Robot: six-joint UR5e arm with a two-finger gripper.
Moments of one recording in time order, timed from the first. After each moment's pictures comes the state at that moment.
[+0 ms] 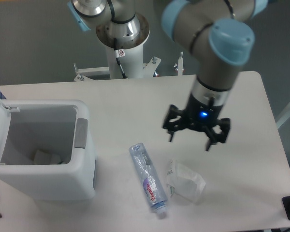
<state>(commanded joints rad) 2.61 -2.01 -1.28 -1.34 1.40 0.96</state>
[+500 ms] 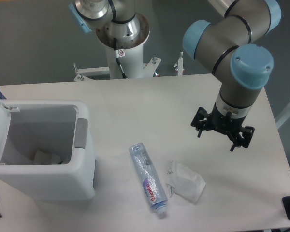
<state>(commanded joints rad) 2.60 -2.02 -1.27 -1.35 1.56 1.19</state>
